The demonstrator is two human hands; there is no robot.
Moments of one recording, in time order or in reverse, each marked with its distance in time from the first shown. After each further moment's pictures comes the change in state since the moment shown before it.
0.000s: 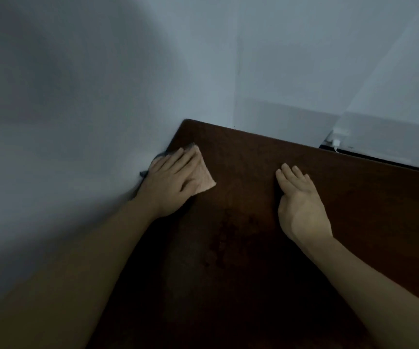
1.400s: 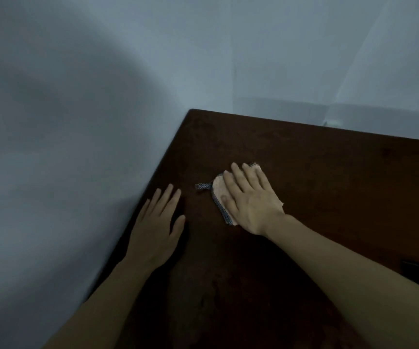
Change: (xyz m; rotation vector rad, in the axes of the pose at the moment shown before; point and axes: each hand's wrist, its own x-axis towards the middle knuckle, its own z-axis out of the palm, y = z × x) left_hand -0.187 0.058 0.014 -0.181 0.106 -0.227; right_hand -0.079 -0.077 0.009 -0.156 -0.194 -0.290
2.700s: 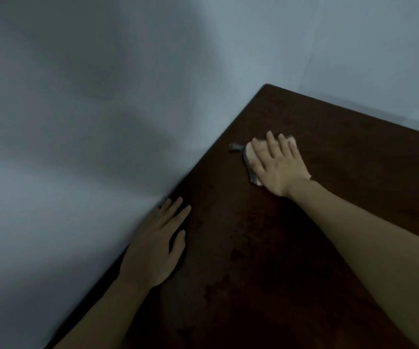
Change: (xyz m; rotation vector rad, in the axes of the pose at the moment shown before) left_hand -0.164 -0.059 0.009 -0.087 0.155 -0.100; right_hand 0.050 -0.063 0.006 -0.054 -0.045 -0.047
